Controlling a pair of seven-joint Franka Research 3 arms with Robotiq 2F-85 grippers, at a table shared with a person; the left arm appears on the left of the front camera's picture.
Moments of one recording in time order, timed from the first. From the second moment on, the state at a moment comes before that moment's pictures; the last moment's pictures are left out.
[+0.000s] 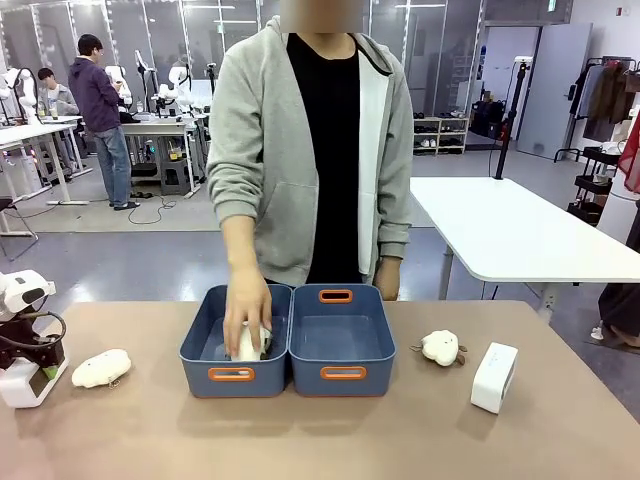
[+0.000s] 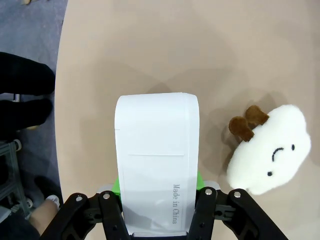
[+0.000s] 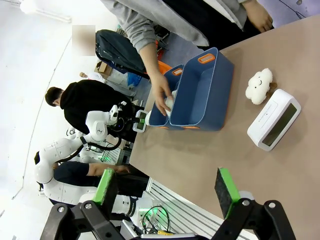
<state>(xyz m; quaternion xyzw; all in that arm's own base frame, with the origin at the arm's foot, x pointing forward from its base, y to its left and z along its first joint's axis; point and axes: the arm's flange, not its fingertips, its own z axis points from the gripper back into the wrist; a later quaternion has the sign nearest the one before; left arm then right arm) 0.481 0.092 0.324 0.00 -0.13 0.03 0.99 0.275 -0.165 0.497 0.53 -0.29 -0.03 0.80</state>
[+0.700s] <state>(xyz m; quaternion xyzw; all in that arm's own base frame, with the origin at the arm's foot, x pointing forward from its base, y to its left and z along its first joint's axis) 0.473 0.104 0.395 0.01 -0.14 0.01 0.99 0.275 -0.165 0.497 0.53 -0.29 -0.03 0.80</state>
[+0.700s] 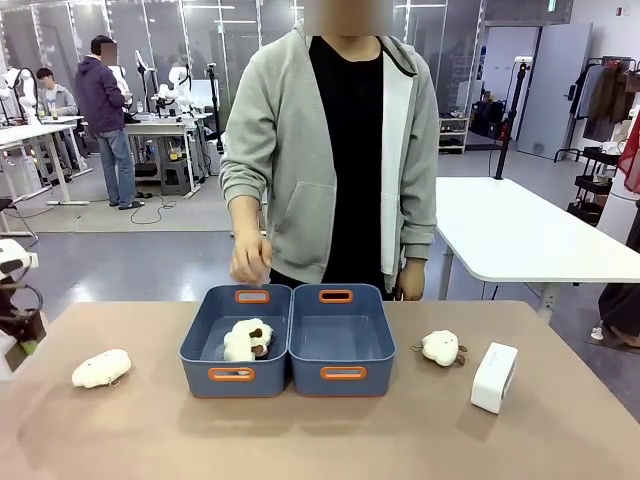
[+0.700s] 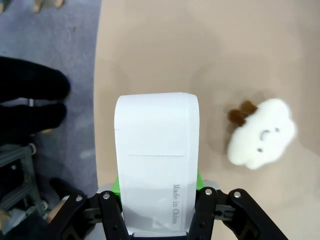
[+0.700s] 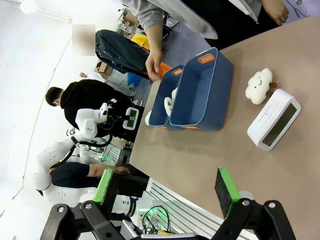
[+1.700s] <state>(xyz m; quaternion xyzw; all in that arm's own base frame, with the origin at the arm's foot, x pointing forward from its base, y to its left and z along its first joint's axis) 0.445 -0.184 0.571 -0.05 -0.26 -0.28 0.92 0.275 -0.165 0.497 0.53 -0.29 -0.03 0.80</state>
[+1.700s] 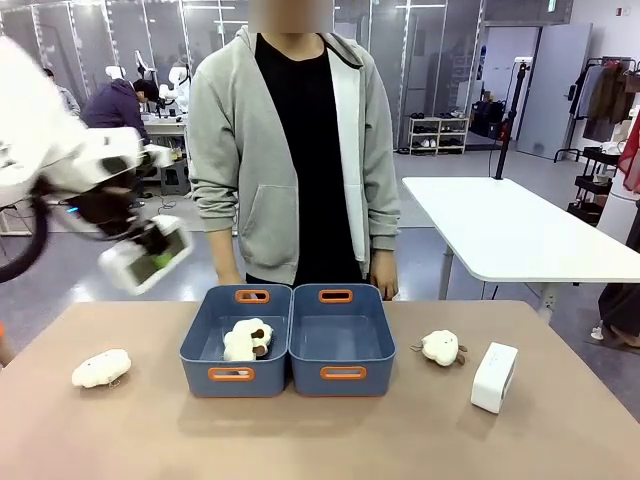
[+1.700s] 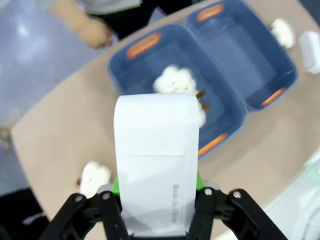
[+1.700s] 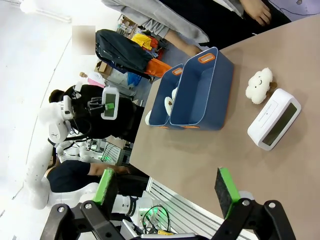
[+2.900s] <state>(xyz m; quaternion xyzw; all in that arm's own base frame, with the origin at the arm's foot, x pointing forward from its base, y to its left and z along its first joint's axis) 0.554 -0.436 0.412 -0.06 -0.17 -0.15 0.97 0.275 -0.165 0.497 0.53 -0.29 -0.03 0.80</state>
